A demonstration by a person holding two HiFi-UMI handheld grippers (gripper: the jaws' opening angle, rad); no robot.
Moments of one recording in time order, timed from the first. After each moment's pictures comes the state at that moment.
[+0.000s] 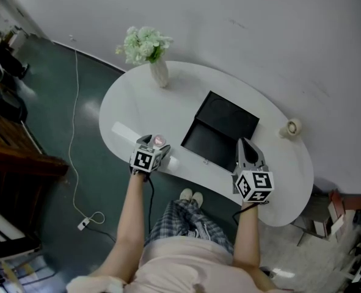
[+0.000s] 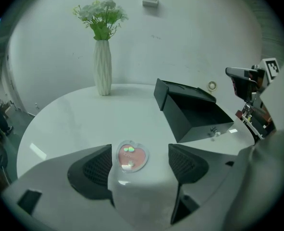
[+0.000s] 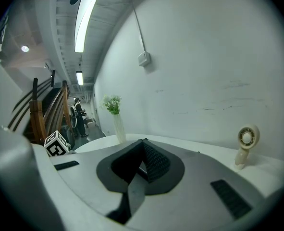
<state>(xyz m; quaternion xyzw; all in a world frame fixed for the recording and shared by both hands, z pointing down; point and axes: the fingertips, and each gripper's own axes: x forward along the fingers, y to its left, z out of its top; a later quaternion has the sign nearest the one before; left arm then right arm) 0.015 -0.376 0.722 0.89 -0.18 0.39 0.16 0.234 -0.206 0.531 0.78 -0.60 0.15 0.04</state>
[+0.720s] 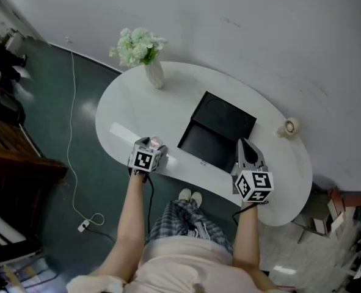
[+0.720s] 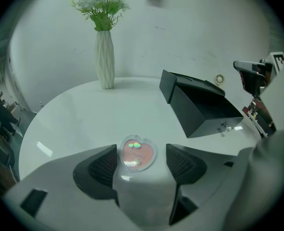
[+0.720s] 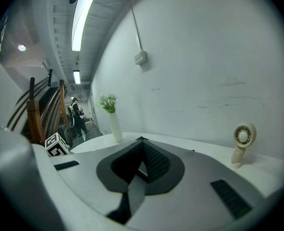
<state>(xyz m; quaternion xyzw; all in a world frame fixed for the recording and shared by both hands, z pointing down) 0.011 -0.387 0.743 0.87 -0.21 0.43 0.15 0.248 -0.201 0.536 0.79 -0.59 0.16 0.04</state>
